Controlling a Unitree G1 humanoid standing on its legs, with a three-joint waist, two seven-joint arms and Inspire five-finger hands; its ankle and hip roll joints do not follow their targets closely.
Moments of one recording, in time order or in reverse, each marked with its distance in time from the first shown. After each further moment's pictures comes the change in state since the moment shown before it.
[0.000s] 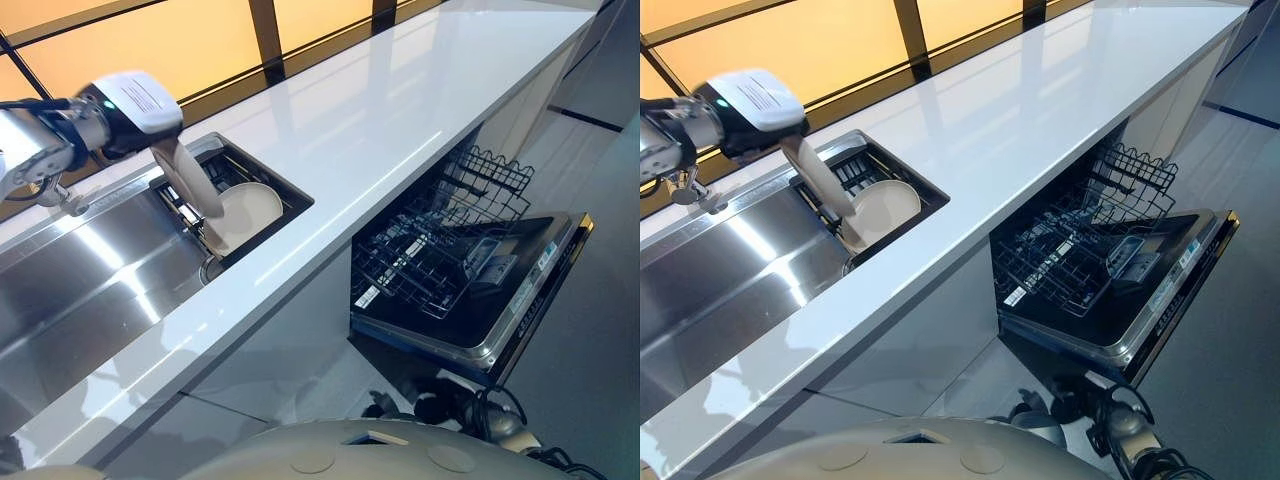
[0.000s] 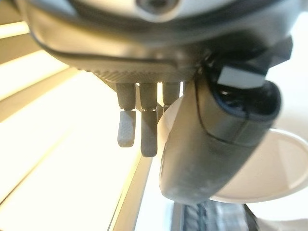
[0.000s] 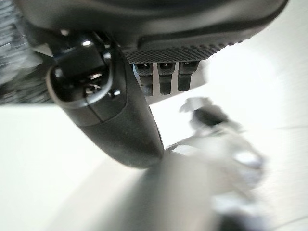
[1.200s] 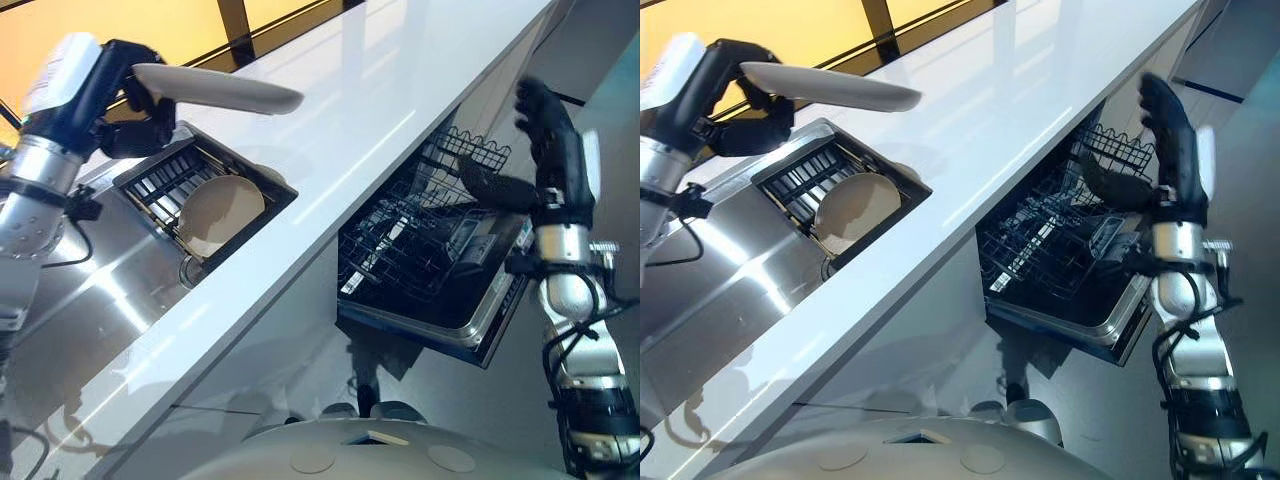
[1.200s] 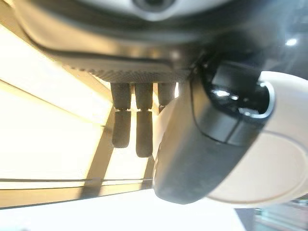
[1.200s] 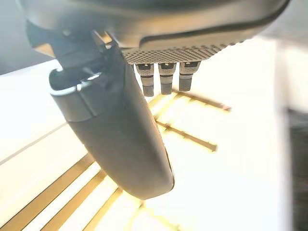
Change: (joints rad) left arm 0.703 -0.310 0.759 -0.571 -0.670 0.241 0.078; right arm -0.185 -0.178 -0.367 -0.989 0.012 -0.228 -0.538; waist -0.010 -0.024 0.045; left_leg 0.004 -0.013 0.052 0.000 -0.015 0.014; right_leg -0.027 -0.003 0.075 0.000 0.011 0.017
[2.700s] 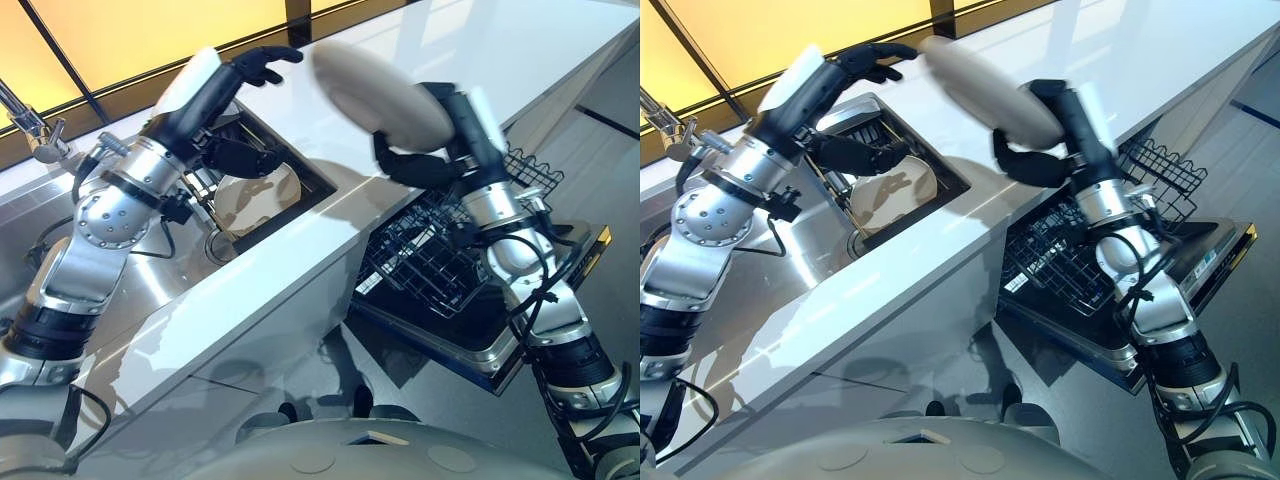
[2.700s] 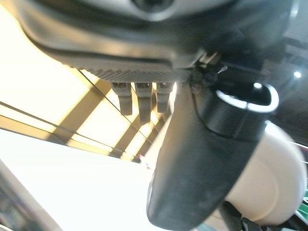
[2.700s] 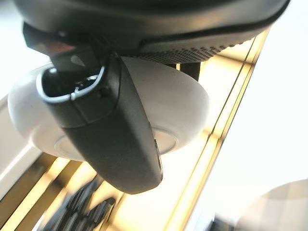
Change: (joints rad) left arm -0.030 -0.208 -0.076 -0.098 -0.111 0.043 -0.134; right arm -0.154 0.017 0.065 0.091 0.085 0.132 -0.007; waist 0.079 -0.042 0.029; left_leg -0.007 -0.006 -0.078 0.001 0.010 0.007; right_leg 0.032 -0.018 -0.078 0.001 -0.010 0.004
